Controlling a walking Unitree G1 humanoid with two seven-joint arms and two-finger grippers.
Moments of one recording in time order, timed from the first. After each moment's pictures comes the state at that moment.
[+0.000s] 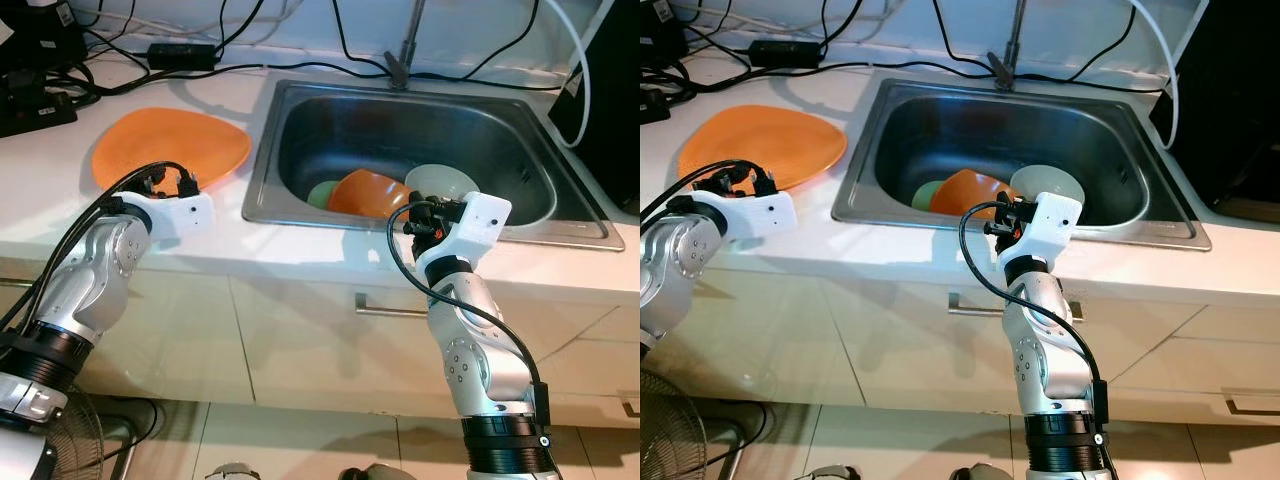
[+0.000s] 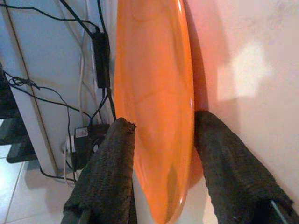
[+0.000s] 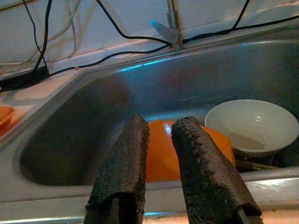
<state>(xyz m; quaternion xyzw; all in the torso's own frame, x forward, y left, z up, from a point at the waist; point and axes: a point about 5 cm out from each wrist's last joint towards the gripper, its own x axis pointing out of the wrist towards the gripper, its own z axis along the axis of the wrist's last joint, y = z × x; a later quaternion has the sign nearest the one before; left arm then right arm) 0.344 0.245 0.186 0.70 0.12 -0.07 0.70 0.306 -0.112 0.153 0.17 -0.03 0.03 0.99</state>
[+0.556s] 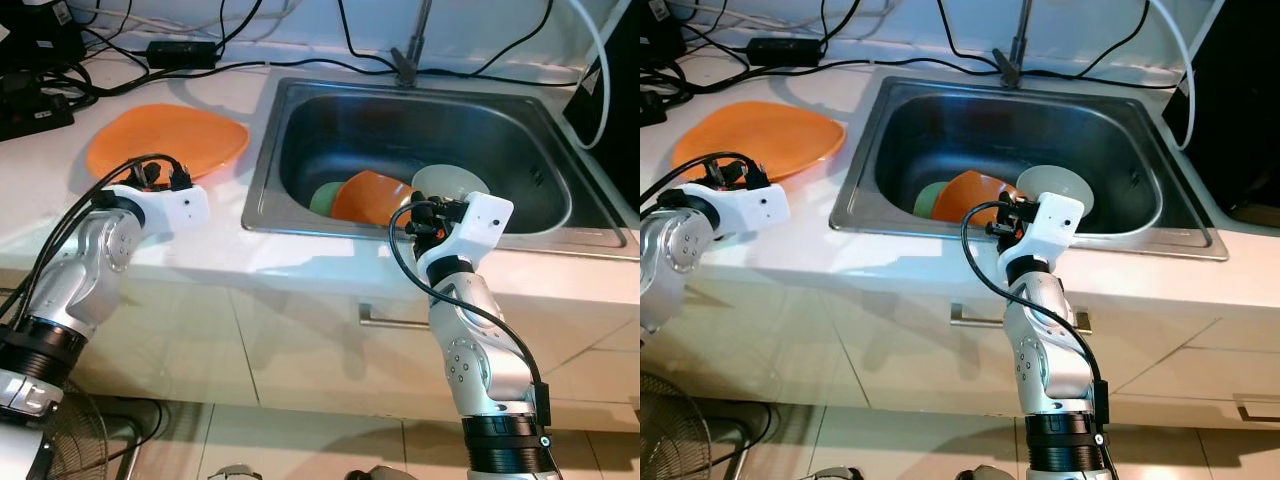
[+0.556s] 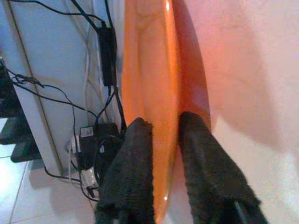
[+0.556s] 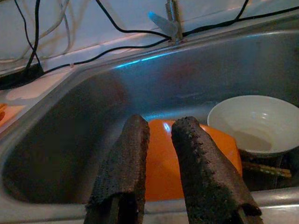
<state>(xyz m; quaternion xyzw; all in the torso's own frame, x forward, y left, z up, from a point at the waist) 0.347 0.248 0.194 0.70 0.10 -0.06 0.70 0.306 -0.114 0.152 0.17 -0.02 0.02 0.99</state>
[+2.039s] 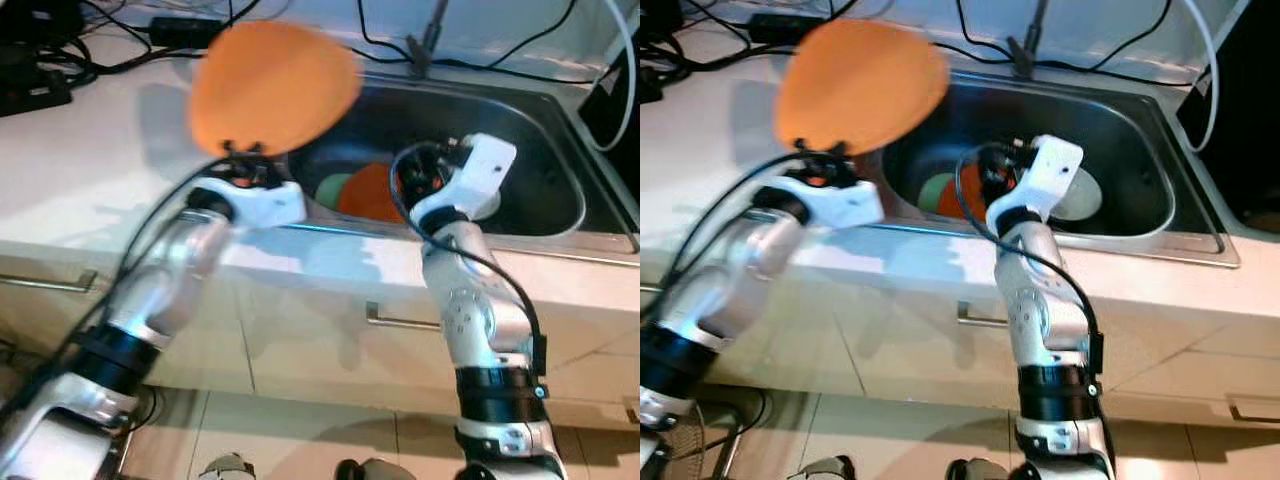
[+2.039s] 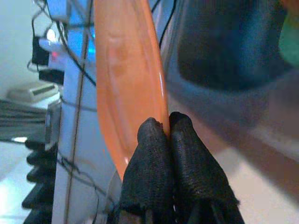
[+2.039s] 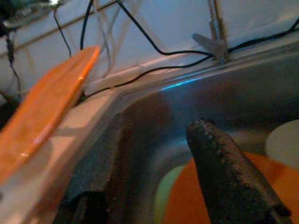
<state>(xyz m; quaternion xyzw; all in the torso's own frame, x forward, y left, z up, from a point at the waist) 0.342 0.134 0.210 0.65 -0.13 -0.11 0.74 0.331 -0.099 0.207 0.24 -0.06 0.08 0.97</state>
